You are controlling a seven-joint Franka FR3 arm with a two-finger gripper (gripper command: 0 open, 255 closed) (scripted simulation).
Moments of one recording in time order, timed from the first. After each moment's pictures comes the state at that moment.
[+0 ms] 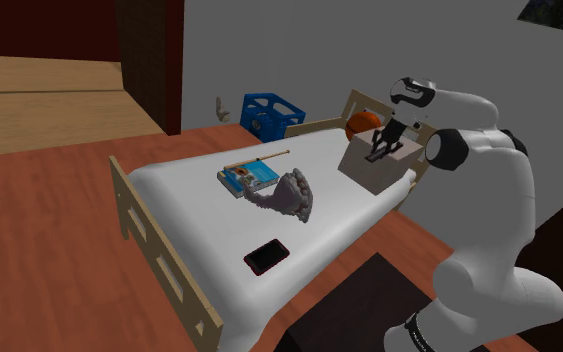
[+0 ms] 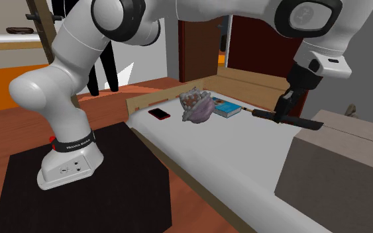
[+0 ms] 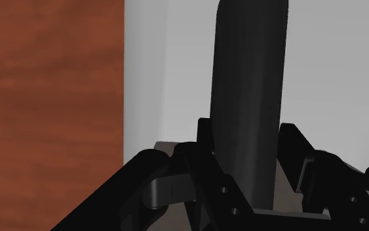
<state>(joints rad) -0.68 0.77 -0.23 -0.99 0.32 1.58 0.63</state>
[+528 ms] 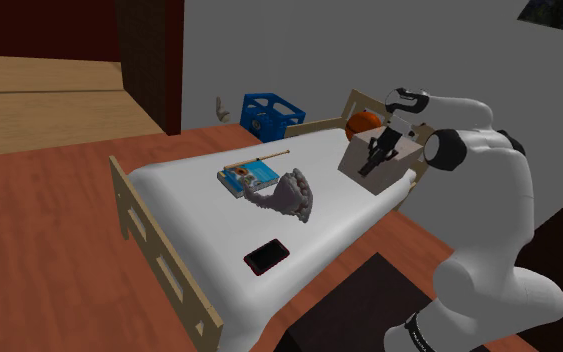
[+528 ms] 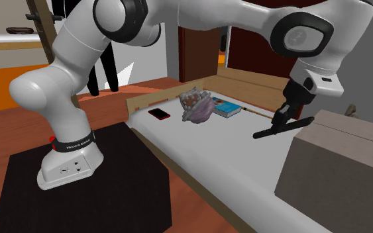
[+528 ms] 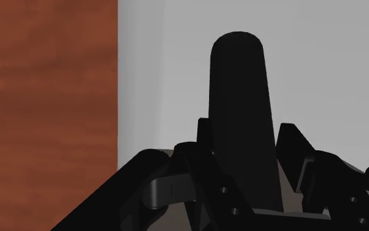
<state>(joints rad) -0.67 0.78 -0.23 -1.07 0.32 1.67 0.60</state>
